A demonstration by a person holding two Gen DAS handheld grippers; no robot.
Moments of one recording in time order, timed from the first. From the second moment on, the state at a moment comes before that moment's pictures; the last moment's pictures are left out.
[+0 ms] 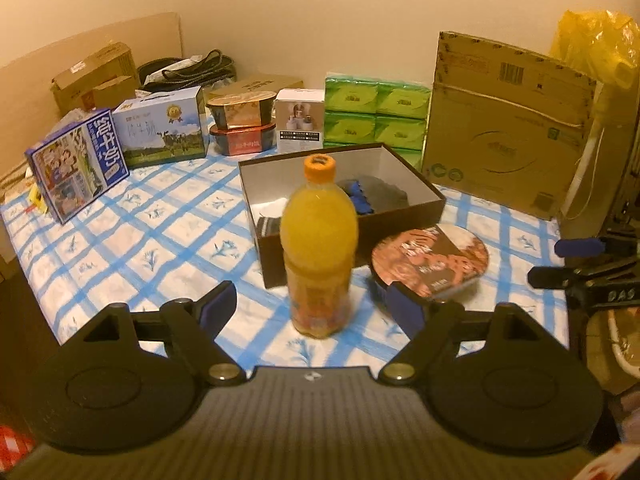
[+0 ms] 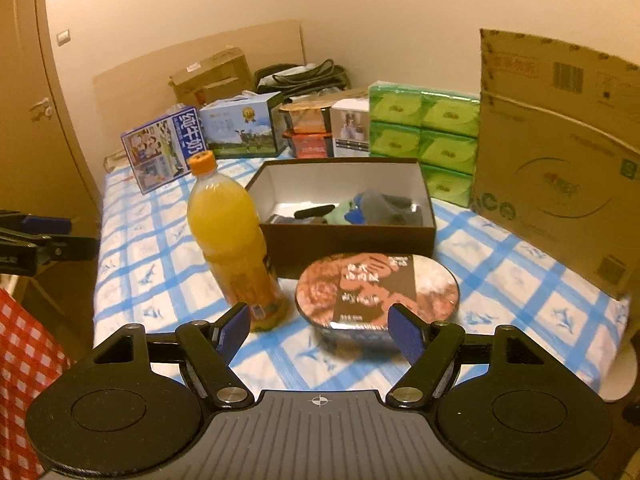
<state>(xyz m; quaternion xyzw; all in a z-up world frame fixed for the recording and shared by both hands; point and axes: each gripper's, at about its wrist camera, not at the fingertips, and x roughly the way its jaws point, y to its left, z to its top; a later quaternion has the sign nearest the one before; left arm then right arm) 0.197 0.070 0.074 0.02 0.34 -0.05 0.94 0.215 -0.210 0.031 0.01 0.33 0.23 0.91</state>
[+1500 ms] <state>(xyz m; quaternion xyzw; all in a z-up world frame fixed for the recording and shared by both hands) 0.026 -0.015 0.000 -0.02 0.43 0.03 0.90 0.063 -0.229 -0.019 0.04 0.43 0.22 0.88</state>
